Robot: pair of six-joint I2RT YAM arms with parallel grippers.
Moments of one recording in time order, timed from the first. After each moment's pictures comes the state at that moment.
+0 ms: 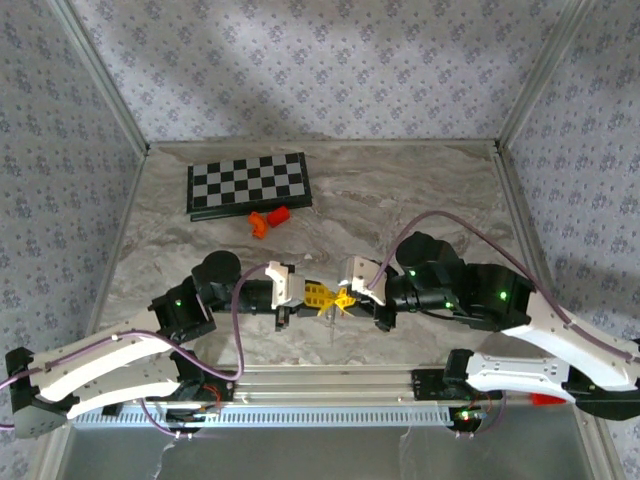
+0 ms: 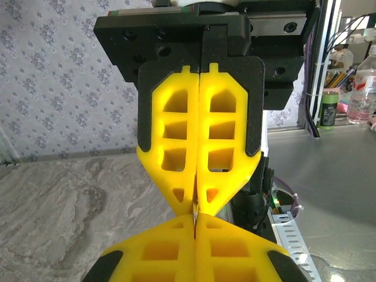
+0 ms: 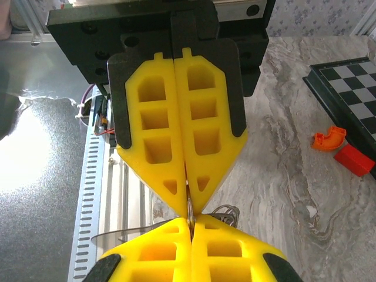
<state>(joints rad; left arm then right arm) -1.10 0.84 0.78 -0.01 0.48 0.14 1.15 0.93 1.25 -0.86 -0.22 -0.24</state>
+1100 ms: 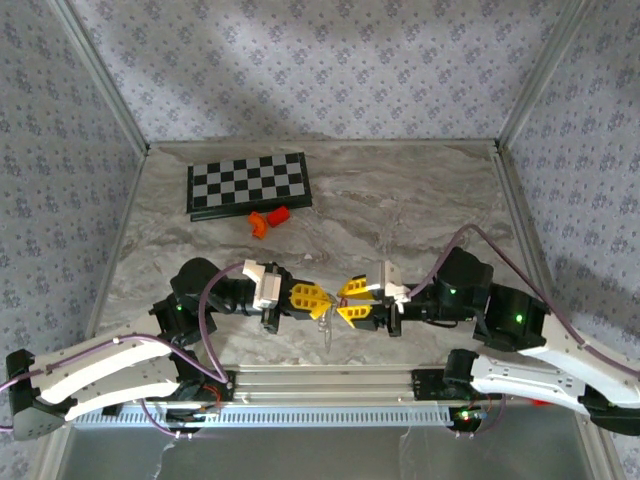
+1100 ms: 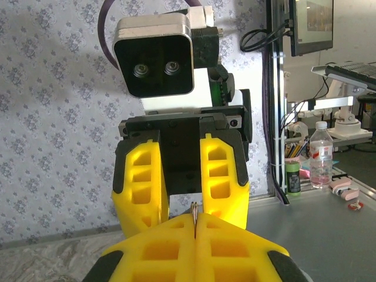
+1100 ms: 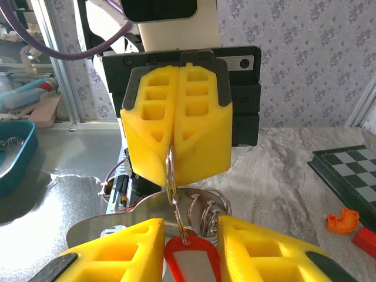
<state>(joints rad) -1.10 0.81 0.71 0.34 0.61 -0.02 1.15 0.72 1.01 -0.47 -0.32 -0.14</state>
